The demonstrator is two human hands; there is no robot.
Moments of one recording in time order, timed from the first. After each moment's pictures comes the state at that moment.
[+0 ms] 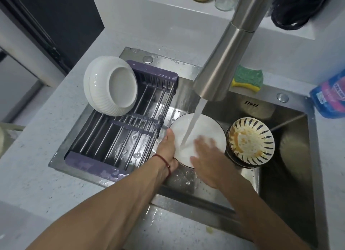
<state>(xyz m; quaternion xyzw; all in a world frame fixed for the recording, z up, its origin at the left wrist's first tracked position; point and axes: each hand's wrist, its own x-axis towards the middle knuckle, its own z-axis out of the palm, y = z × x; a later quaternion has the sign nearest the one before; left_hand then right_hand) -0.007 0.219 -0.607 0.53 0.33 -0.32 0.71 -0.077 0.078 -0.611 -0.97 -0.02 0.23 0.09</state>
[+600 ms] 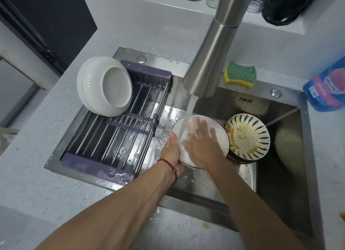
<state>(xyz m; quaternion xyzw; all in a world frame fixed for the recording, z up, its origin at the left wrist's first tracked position) -0.031 0.200 -0.602 0.52 0.33 -0.32 0.72 -0.046 0.083 -0.612 -0.98 0.02 0.20 0.08</state>
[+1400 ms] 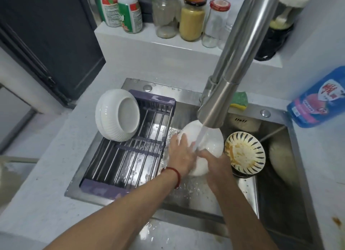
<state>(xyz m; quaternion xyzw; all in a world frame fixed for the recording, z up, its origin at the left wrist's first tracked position) 0.008 0.216 -0.555 0.87 -0.07 -0.25 0.42 -0.060 0.116 -0.551 -0.52 0.36 -0.07 0.77</state>
